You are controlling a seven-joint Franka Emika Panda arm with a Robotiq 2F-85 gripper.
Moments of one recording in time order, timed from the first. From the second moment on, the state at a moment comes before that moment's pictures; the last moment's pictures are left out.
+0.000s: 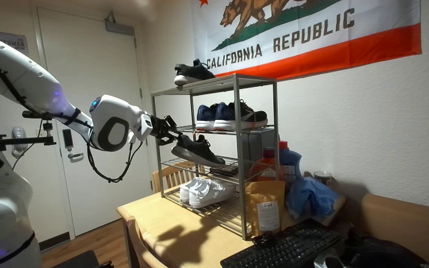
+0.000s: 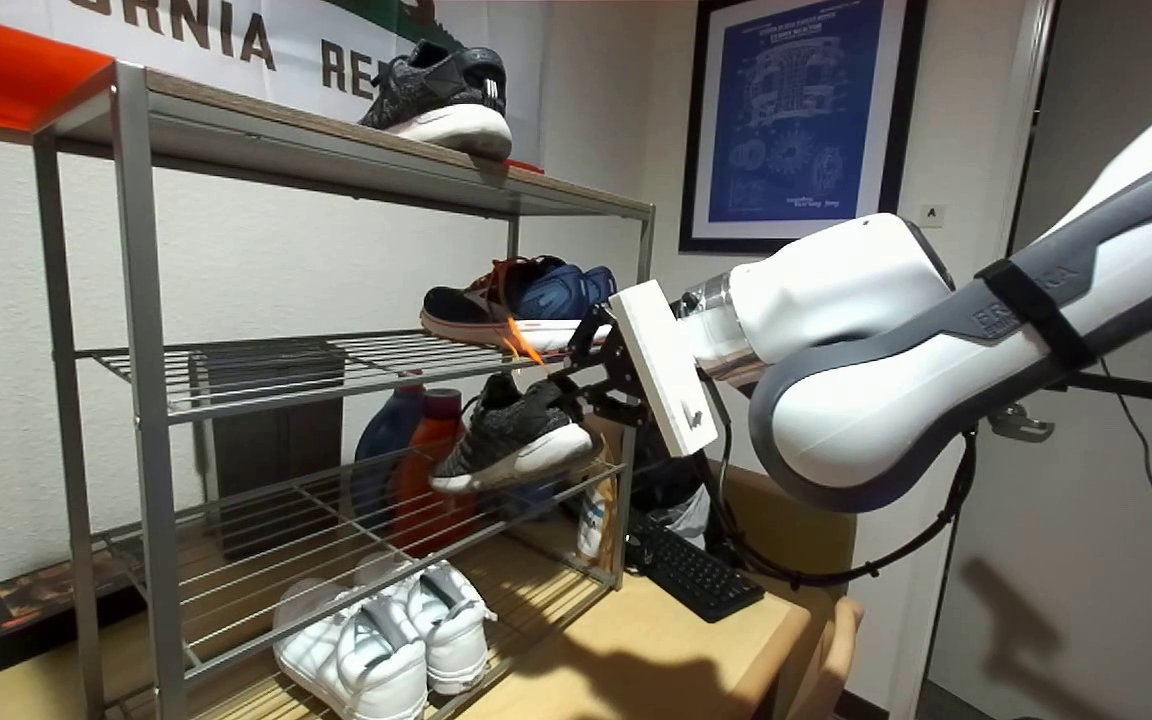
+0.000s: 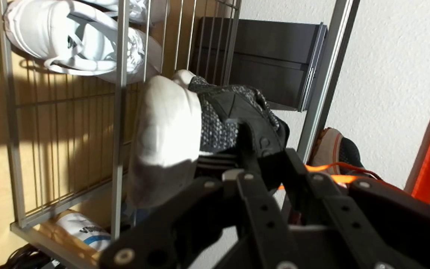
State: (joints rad) arm -0.10 -0.47 0.30 -2.78 0.18 3.46 1.41
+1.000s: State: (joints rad) arm -0.33 -0.42 0.52 -2.70 0.23 3.45 1.42
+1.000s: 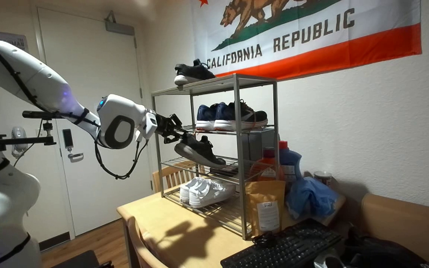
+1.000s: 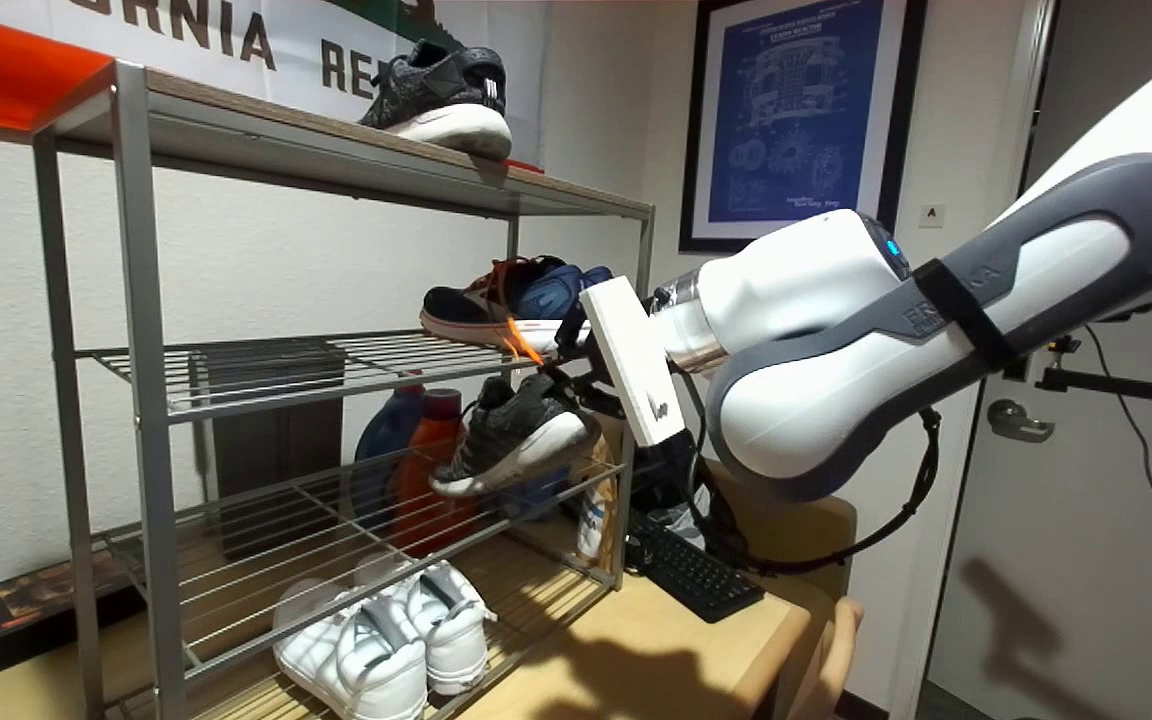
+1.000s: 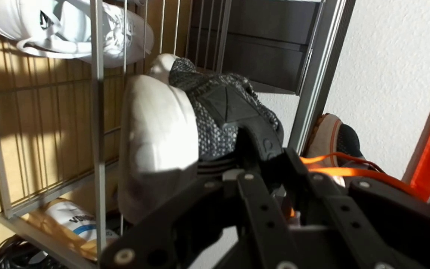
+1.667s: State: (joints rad) arm -0.56 -0.44 0.77 -2.71 0.26 3.39 1.42
